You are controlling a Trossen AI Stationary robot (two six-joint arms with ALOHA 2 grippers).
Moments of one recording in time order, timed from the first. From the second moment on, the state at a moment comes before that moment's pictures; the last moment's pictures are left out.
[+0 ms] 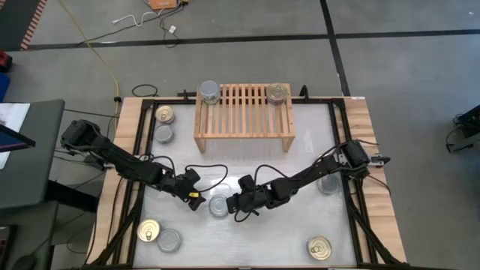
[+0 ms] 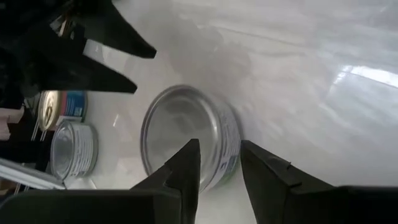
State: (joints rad) left arm -0.41 1.29 0.53 -0.09 -0.18 -1.17; right arm 0.35 2.02 1.29 -0.04 0.37 1.38
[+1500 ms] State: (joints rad) left arm -0.41 1.29 0.53 -0.09 -0.08 -1.33; right arm 0.34 2.11 1.29 0.09 0.30 1.39
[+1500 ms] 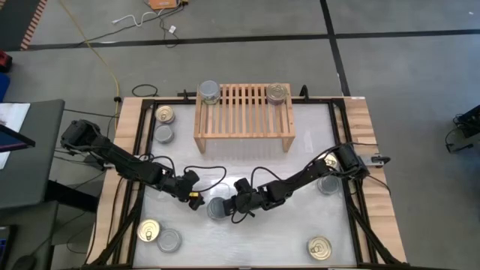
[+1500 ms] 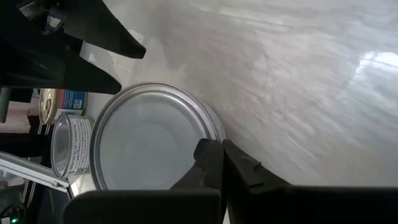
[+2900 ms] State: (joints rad) left arm -0.44 1.43 0.53 0.29 -0.07 -1.53; right arm 0.33 2.11 1.29 0.09 0.29 1.35
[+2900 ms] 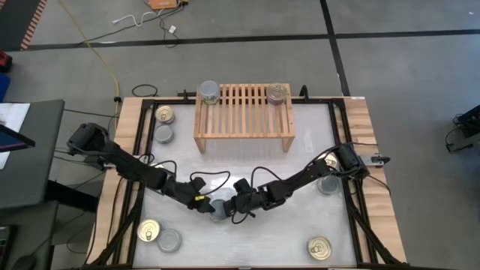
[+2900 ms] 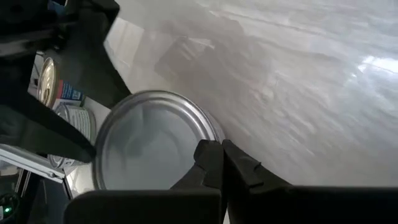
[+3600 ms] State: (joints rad) left arm -0.44 1.47 0.53 0.34 -0.01 -1.57; right arm 0.33 2.11 1.29 0.09 0.29 1.33
